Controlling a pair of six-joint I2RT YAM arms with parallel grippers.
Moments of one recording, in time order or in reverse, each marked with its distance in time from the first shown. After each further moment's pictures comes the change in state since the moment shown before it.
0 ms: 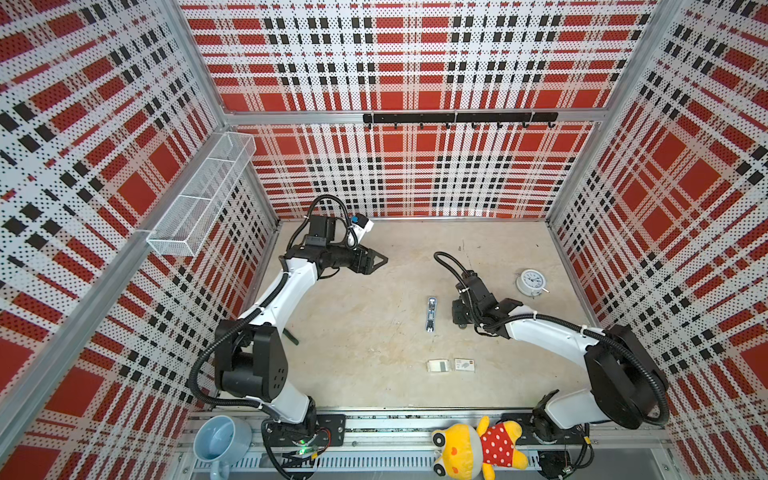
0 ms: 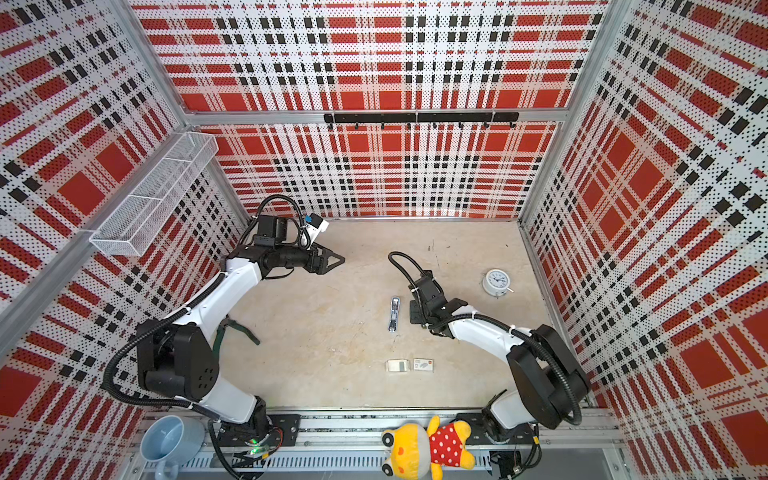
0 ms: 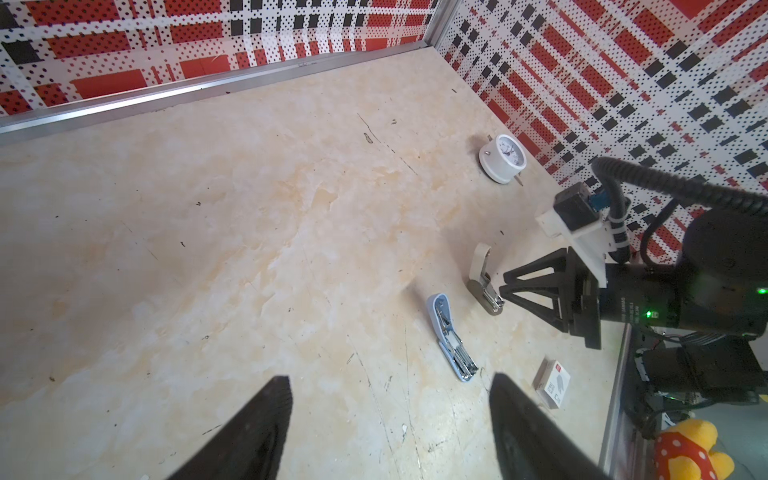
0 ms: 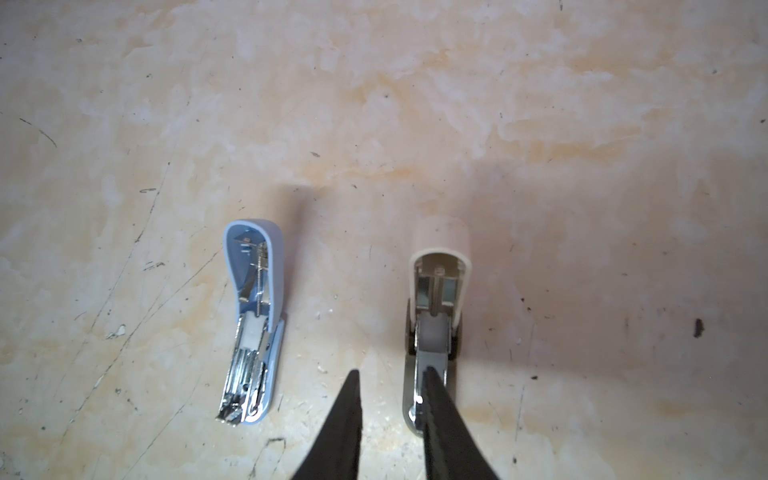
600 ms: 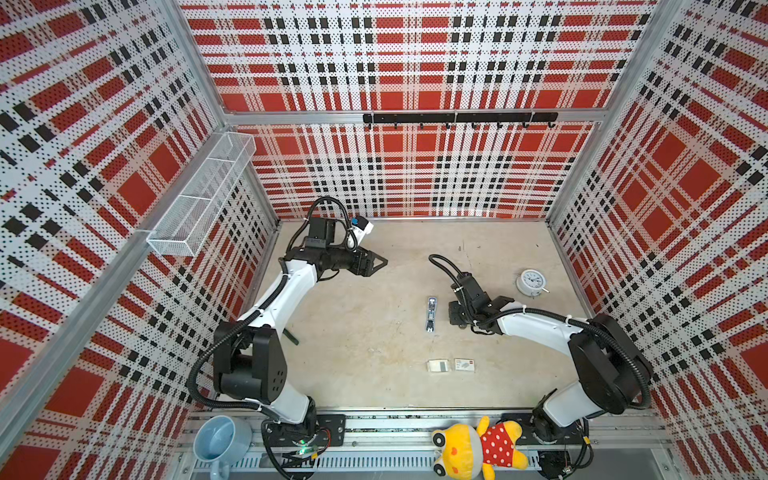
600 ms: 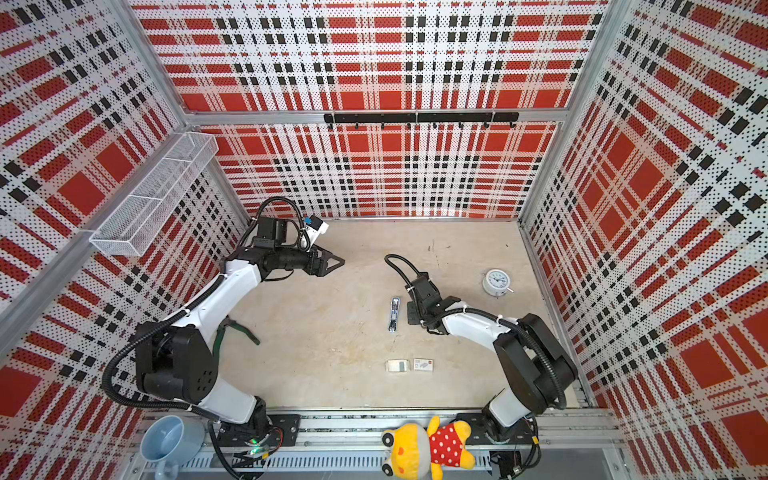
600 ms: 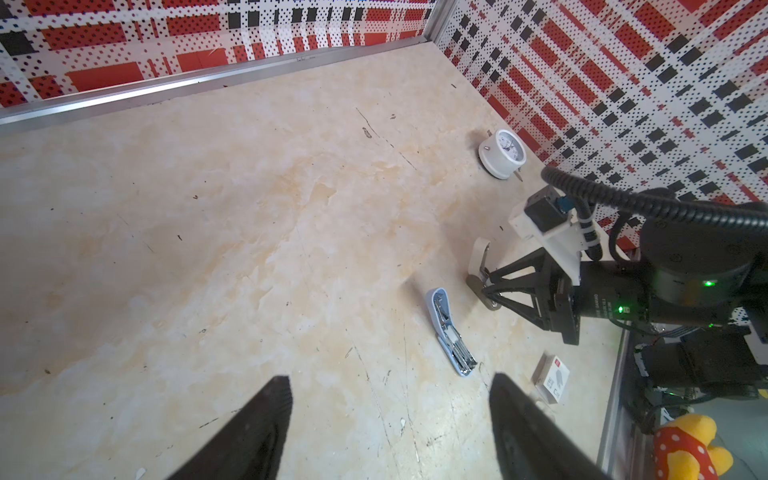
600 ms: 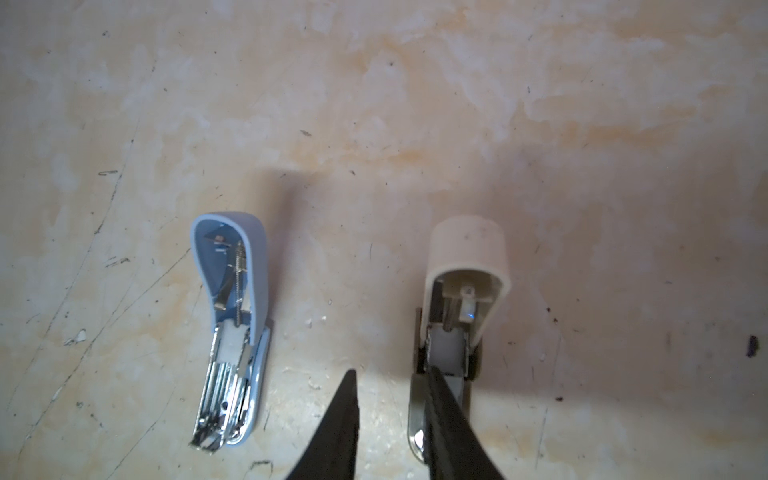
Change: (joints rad) left arm 0.000 -0.015 -0.020 0.000 0.000 0.006; right arm -0.001 0.084 0.029 0.006 -0.010 -0.005
